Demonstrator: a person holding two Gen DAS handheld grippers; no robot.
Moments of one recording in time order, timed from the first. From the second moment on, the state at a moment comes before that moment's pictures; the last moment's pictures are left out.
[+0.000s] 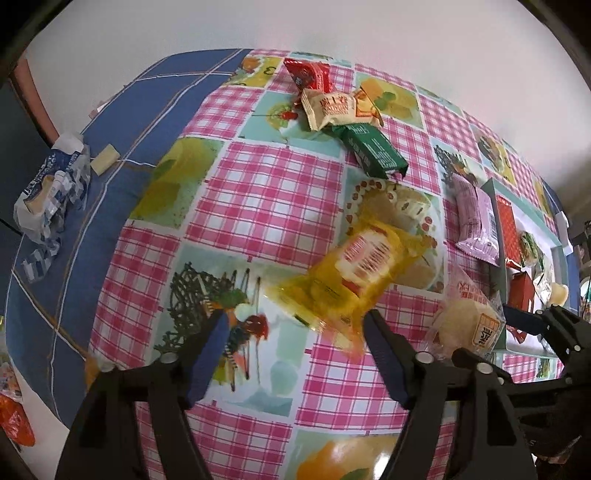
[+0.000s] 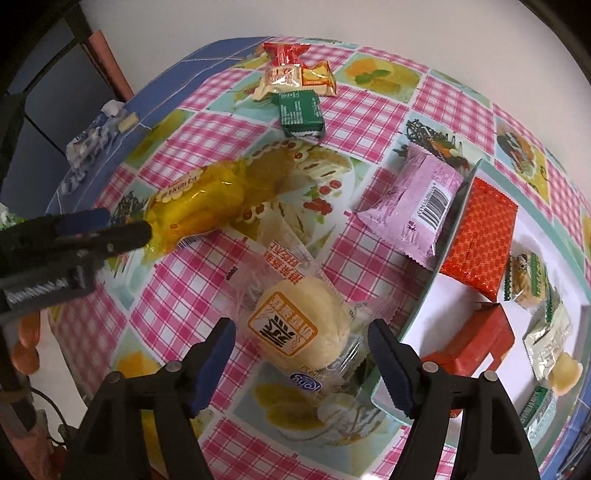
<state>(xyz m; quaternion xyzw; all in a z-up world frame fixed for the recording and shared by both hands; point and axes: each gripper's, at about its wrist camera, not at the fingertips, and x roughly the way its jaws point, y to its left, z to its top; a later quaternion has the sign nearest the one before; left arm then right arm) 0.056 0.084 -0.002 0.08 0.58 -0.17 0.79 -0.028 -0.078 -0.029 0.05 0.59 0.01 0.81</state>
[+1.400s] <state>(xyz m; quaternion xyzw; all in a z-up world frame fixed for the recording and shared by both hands) 0.085 0.038 -0.032 0.12 0.58 -0.17 0.79 0.029 -0.090 -0.040 0.03 0.56 -0.04 0.83</state>
